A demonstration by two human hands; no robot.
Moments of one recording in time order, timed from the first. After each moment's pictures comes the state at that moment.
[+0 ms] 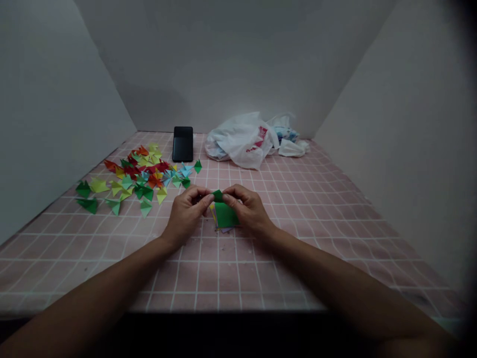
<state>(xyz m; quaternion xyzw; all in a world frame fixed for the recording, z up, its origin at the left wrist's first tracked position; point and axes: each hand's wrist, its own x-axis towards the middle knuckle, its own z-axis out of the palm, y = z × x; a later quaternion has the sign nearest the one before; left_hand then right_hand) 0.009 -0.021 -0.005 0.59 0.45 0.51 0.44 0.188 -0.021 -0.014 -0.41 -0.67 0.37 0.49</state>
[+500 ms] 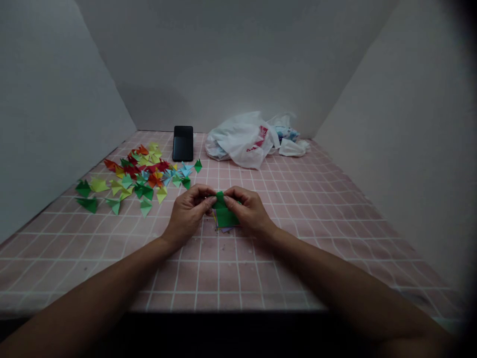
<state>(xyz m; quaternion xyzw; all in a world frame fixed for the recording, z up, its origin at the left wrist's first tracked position) 0.013 -0.020 -0.010 0.58 0.39 0.53 0.48 0.189 -0.022 -0.017 -0.42 -0.67 0.39 0.48</state>
